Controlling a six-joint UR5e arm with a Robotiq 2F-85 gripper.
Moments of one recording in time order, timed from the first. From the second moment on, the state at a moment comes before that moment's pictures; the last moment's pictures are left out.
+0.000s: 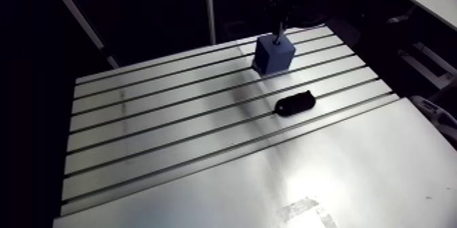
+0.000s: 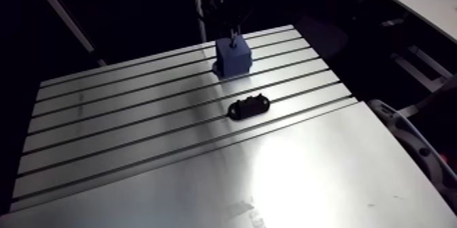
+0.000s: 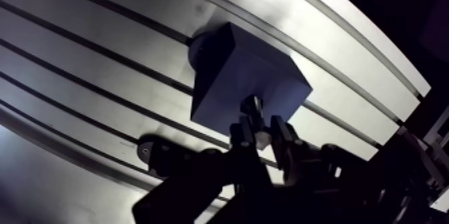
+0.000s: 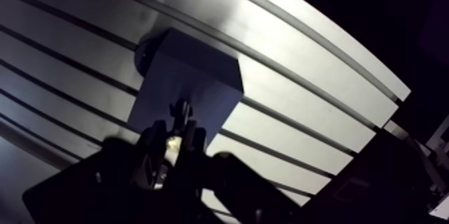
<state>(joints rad) -0.36 -1.05 1.49 -1.90 -1.72 -2.43</state>
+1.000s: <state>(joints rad) -0.36 -1.05 1.50 -1.90 -1.72 -2.44</state>
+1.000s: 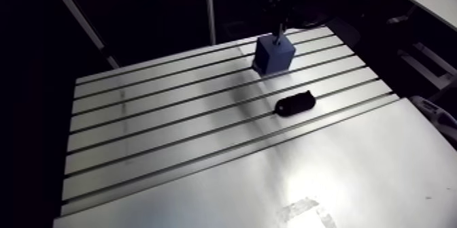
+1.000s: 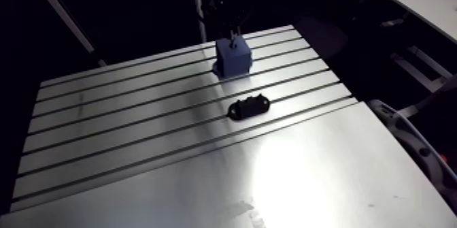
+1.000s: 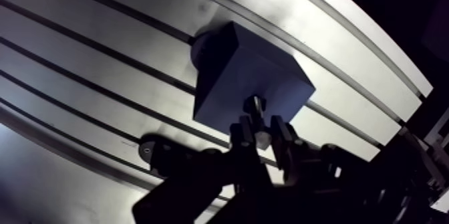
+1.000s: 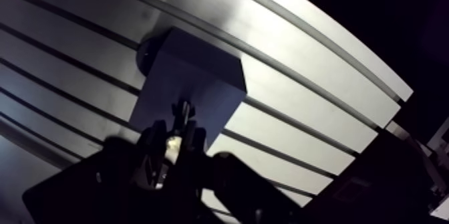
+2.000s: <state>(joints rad) -0.36 -1.05 1.50 -1.91 -1.71 -2.43</state>
